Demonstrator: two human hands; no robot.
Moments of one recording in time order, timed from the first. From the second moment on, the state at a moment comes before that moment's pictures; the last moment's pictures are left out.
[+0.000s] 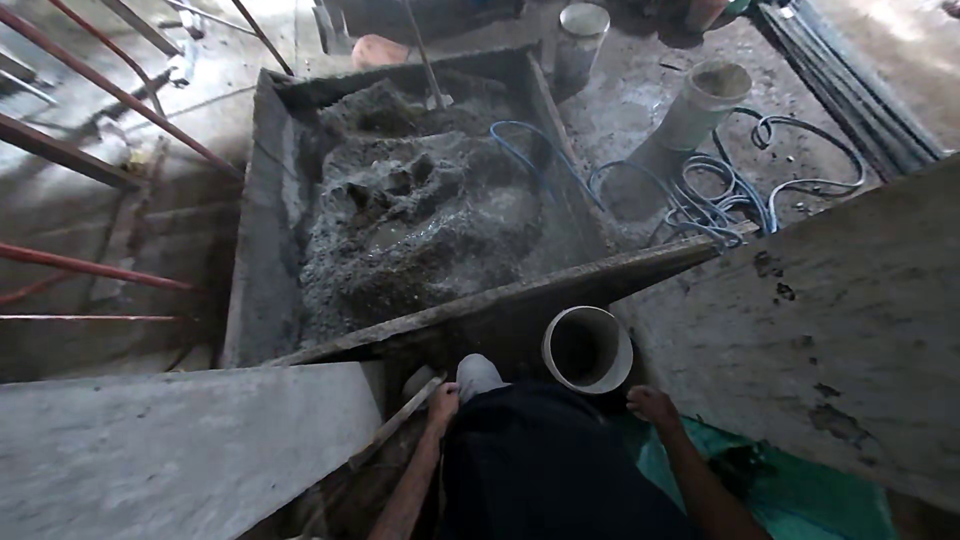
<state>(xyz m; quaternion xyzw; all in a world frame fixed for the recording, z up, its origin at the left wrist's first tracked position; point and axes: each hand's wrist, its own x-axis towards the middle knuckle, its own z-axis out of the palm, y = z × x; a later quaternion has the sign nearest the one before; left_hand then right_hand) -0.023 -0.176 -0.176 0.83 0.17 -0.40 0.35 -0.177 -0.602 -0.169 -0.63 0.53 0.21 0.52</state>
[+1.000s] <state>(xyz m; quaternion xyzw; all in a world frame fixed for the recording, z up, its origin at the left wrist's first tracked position) -0.002 -0.149 -0.171 0.80 0.21 -0.45 0.33 -0.097 -0.585 -0.145 -0.68 0.48 0.22 0.51</state>
